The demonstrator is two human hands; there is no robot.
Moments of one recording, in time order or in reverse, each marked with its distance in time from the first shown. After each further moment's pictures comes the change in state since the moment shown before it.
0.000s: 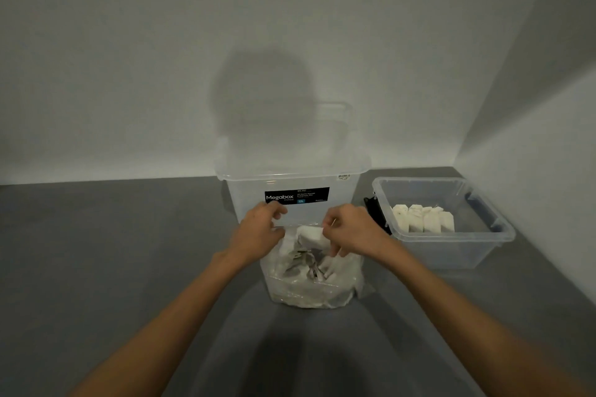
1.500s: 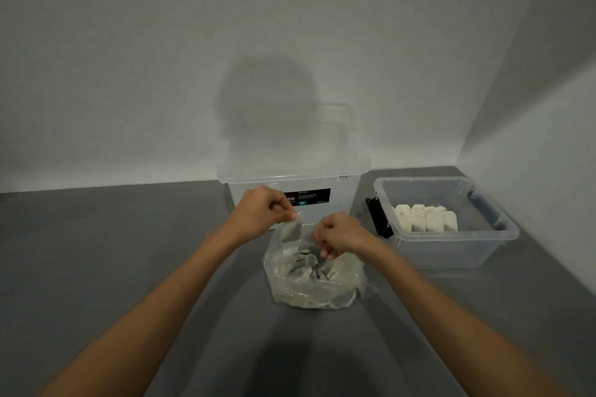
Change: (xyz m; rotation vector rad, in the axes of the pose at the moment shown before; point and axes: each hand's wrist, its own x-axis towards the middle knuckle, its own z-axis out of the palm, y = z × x) left_hand 0.008 0.029 -0.045 -0.162 -0.067 0.060; right_hand 0.027 0.014 0.021 0.262 -0.116 0.126
